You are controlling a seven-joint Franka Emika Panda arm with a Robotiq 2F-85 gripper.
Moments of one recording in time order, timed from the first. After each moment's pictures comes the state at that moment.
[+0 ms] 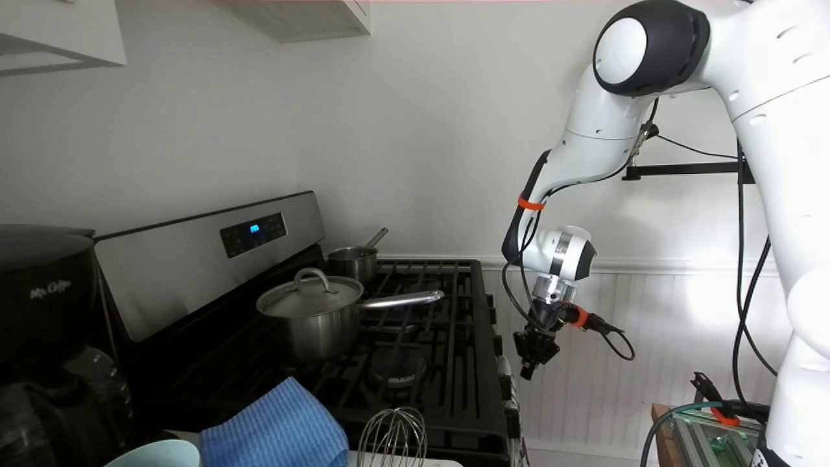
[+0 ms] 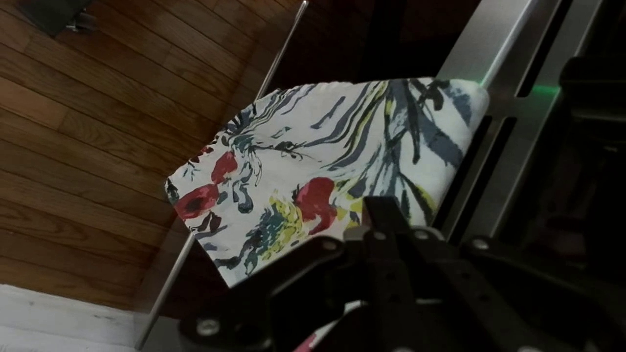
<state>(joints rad) -0.55 0.41 -0.28 -2.39 0.89 2.41 -0.86</state>
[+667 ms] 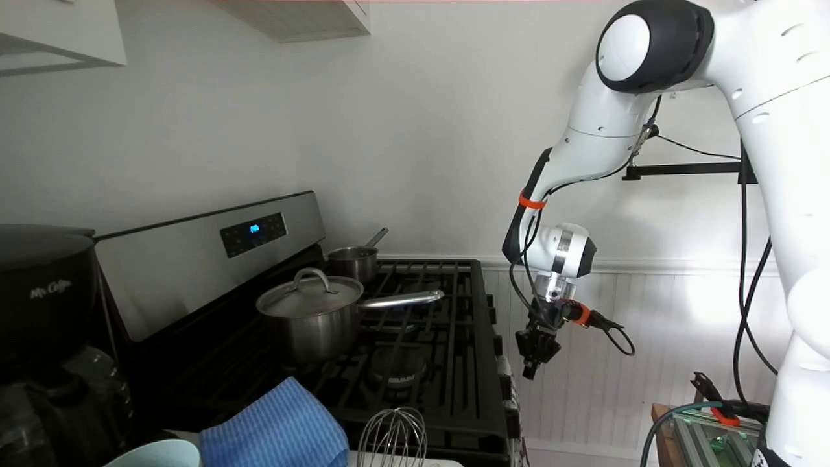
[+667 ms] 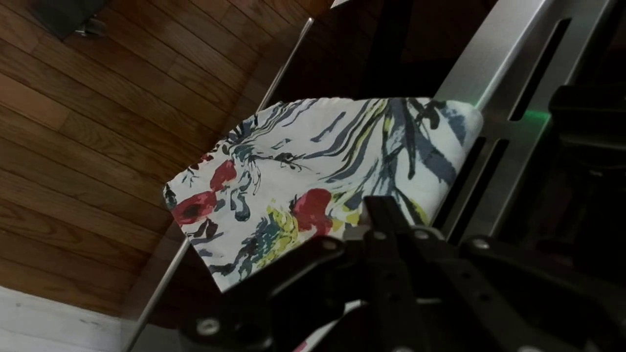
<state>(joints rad) -0.55 0.39 -0.29 -2.39 0.83 2.38 -0.86</state>
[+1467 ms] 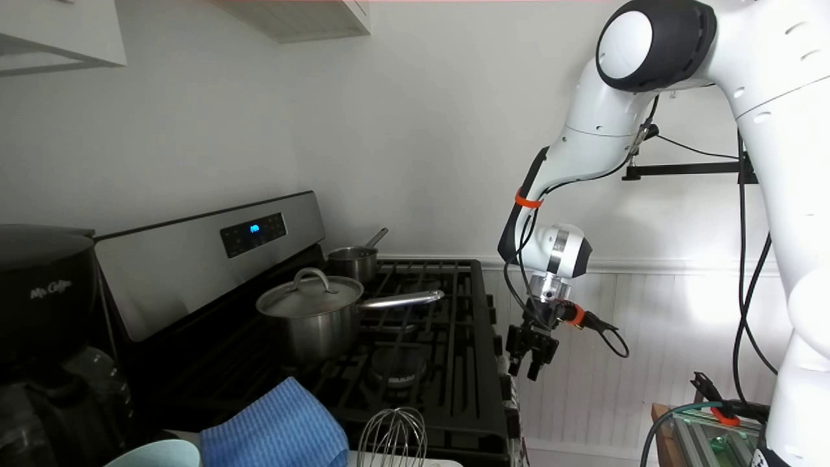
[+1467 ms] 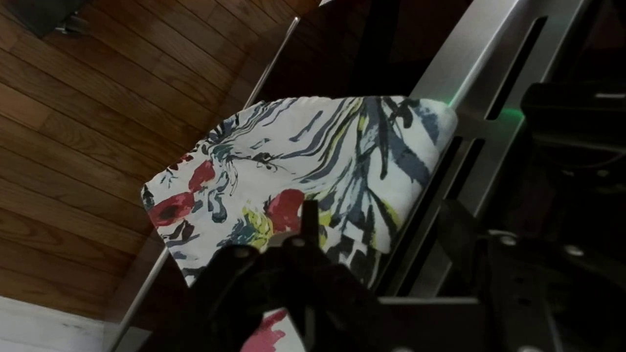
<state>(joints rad) -0.54 0.39 -0.27 -2.39 0.85 2.38 -0.85</state>
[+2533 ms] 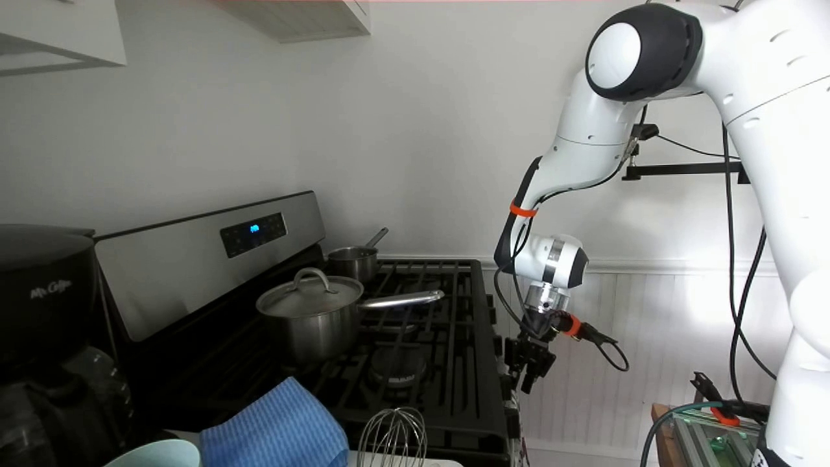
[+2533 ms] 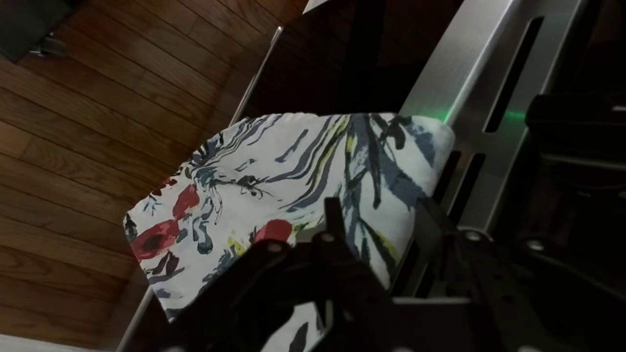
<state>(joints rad) -0.53 0.44 -0.24 -2.39 0.92 2.38 -0.85</state>
